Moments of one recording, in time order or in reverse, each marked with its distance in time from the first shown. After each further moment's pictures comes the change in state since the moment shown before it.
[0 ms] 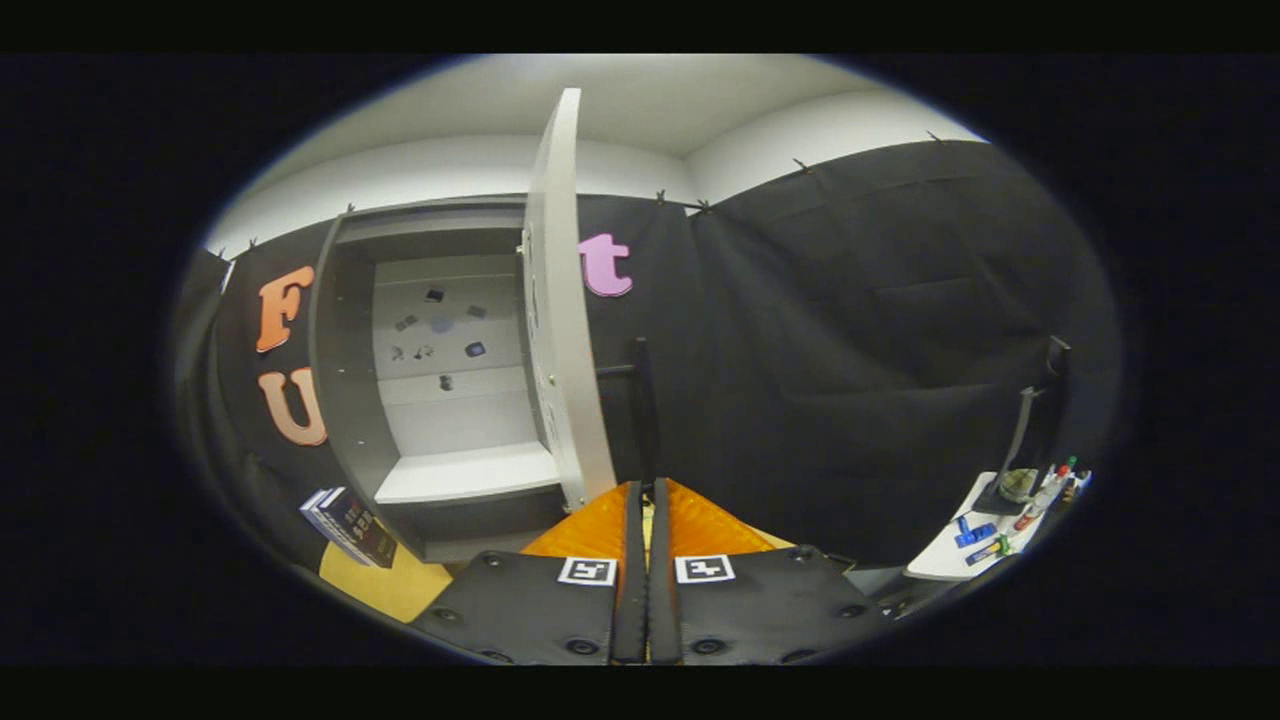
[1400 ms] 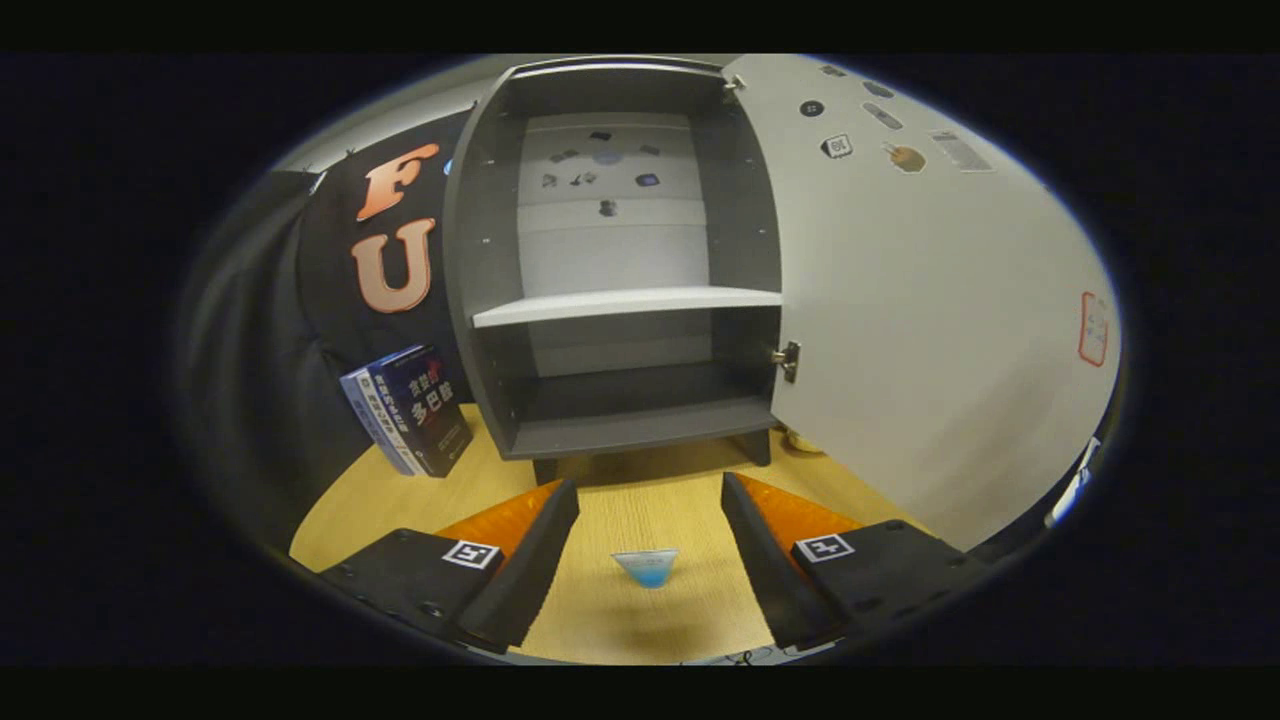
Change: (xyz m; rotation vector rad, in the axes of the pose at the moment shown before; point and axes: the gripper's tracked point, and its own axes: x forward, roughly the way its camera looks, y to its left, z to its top) arm 0.052 0.231 -0.324 -0.151 0.380 0.376
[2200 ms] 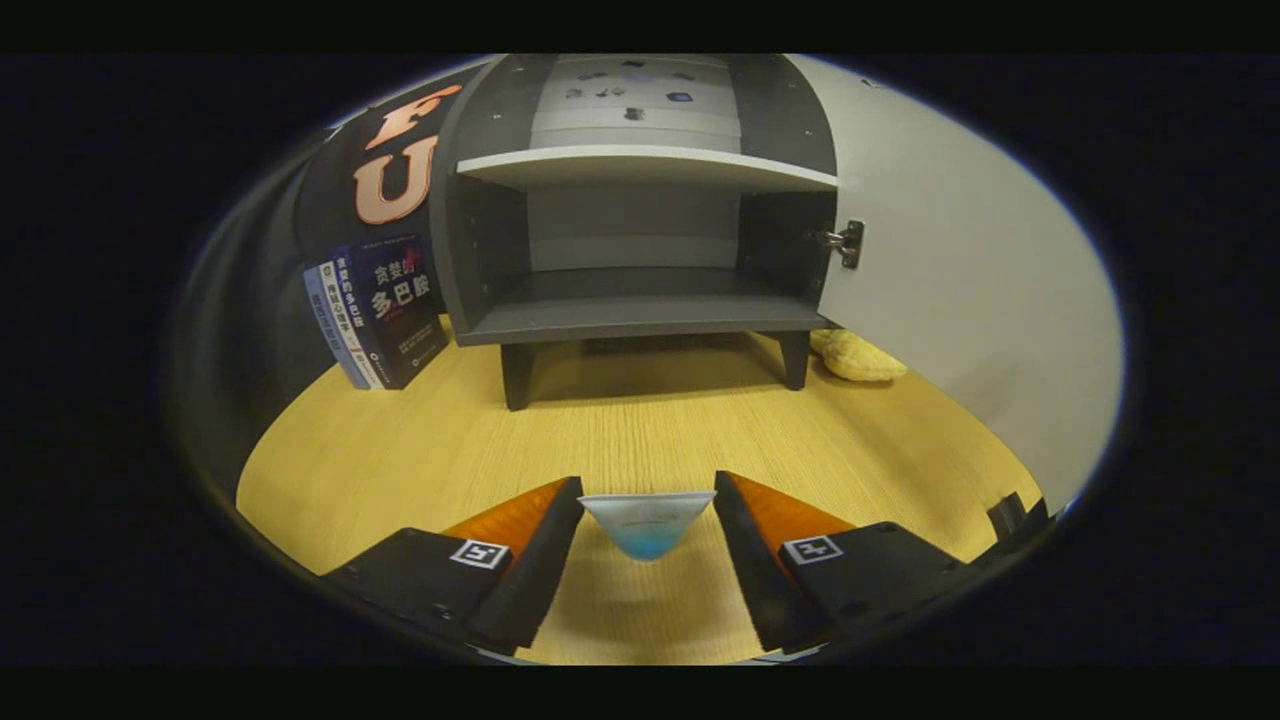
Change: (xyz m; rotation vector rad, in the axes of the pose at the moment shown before) arm 0.066 -0.009 -0.113 -0.051 0.219 -0.014
